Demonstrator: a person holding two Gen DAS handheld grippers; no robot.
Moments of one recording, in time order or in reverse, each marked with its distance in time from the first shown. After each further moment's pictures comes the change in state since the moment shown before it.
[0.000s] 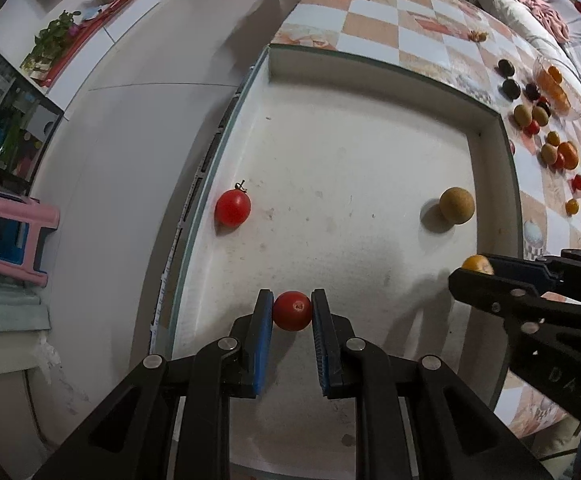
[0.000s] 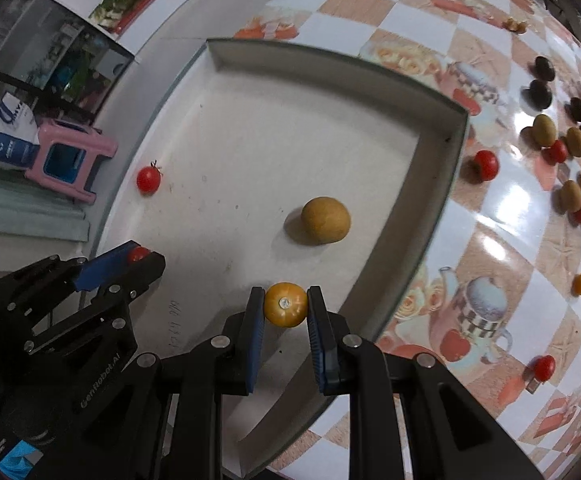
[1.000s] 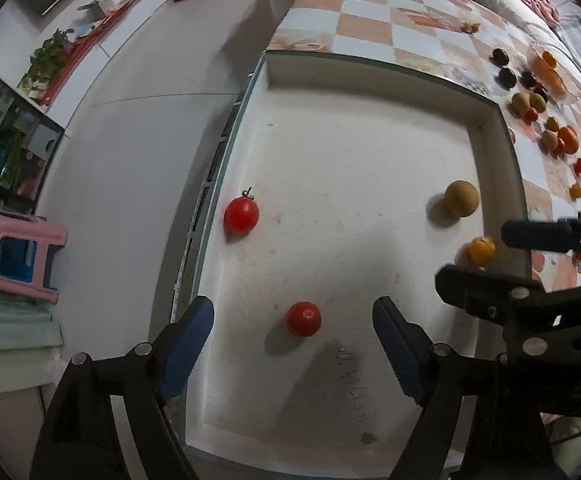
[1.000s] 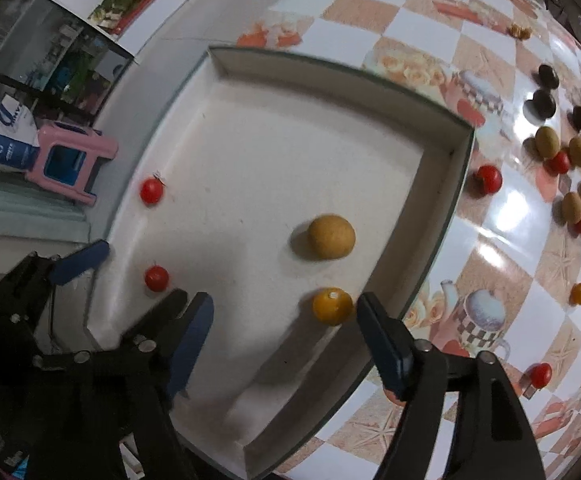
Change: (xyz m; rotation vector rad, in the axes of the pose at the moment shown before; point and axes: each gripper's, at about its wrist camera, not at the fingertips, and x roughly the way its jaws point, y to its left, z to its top) left arm -0.007 -0.004 0.002 0.059 -0.020 0.032; right arm -0.007 0.004 0.008 0.009 -0.009 0.010
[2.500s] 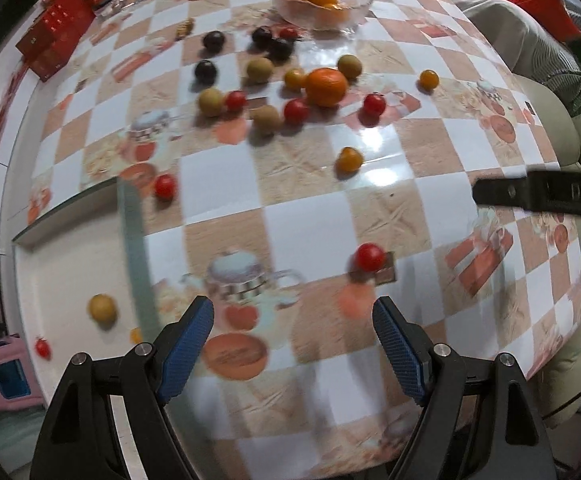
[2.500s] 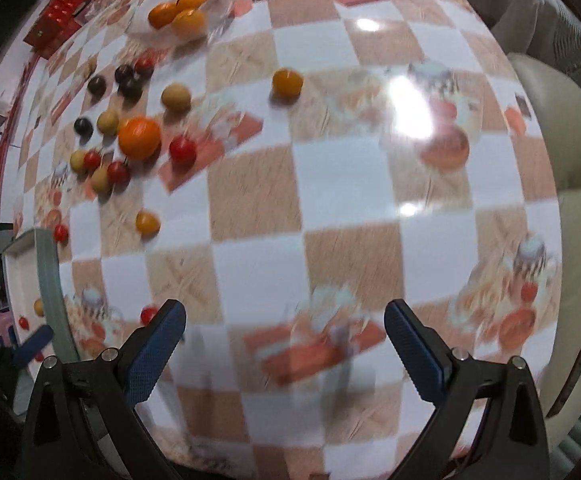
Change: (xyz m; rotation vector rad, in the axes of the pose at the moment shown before) left arm -0.036 -0.264 0.023 0.398 0.036 -0.148; right arm -0.115 -0.317 -0.136 0.656 -0.086 -0.175
